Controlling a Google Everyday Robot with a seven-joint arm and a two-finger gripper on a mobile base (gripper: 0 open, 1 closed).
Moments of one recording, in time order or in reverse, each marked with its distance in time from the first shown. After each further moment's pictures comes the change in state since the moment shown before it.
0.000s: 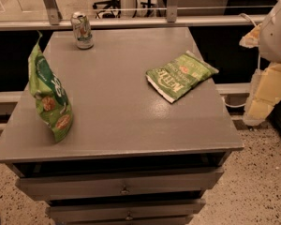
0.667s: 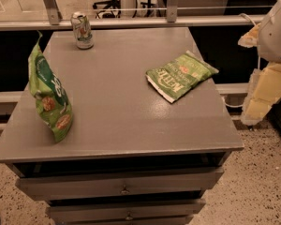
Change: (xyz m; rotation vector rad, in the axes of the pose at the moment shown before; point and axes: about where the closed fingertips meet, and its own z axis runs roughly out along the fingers) arm -0.004 -0.001 0.001 0.003 -0.015 -0.001
